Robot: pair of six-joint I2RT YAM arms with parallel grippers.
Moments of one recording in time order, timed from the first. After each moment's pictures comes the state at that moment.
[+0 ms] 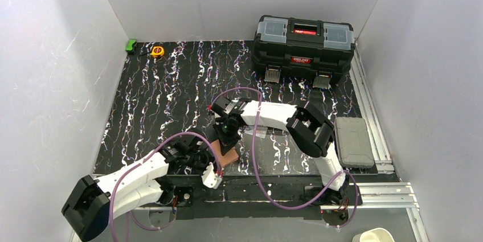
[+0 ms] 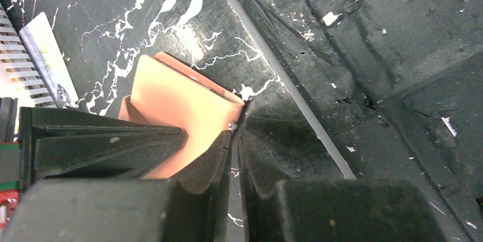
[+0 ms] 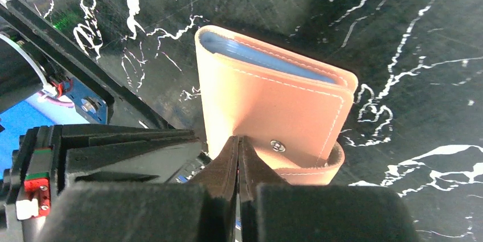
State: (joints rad) left arm -0.74 0.91 0.36 -0.52 0.56 1.50; right arm 1.03 2.09 1.53 -0.69 -0.39 0.54
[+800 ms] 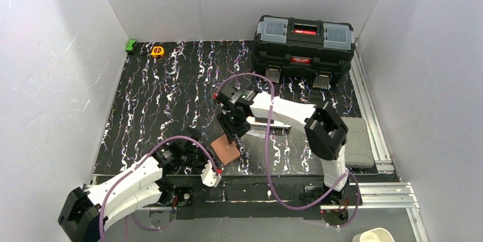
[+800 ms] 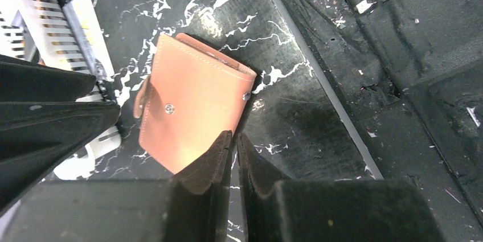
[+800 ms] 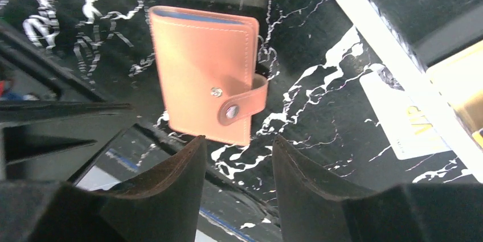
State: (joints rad) left arm -0.74 0.76 0.38 -0.58 0.51 1.46; right arm 0.99 1.93 1.57 -0.87 -0.20 0.39
